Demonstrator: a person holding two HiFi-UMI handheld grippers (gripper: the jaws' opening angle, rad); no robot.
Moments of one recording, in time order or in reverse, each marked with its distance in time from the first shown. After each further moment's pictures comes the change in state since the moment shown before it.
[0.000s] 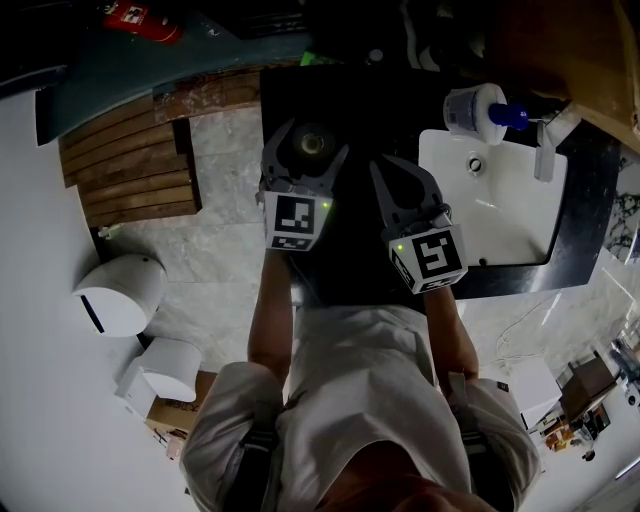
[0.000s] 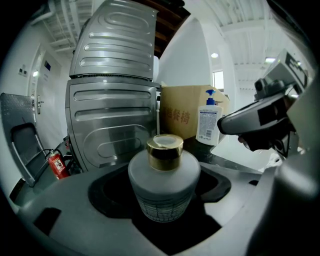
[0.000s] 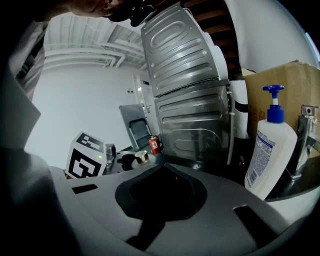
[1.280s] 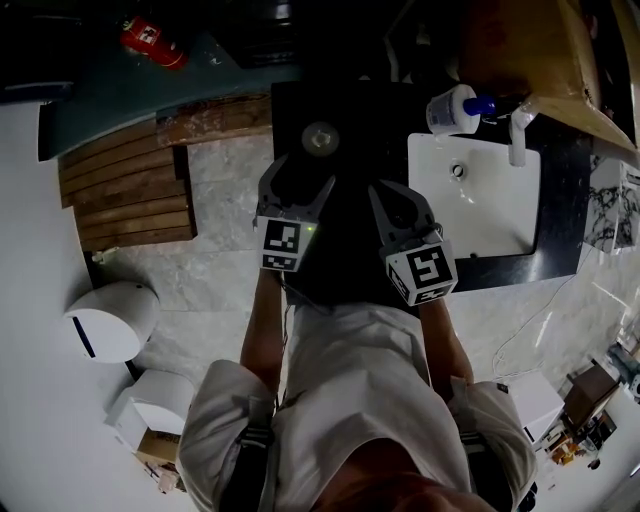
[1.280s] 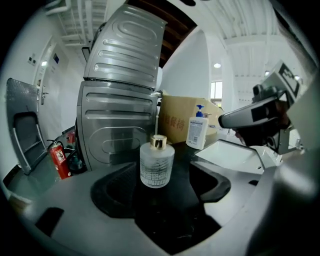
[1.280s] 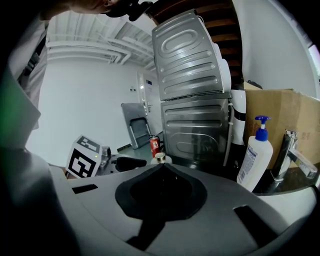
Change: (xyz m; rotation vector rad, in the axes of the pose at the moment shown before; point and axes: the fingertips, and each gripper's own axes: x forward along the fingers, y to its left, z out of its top) left arm -0.066 -0.010 -0.015 -0.075 -0.053 -0.046; right arm -0.046 0.041 0.006 -0.060 0.004 -0.051
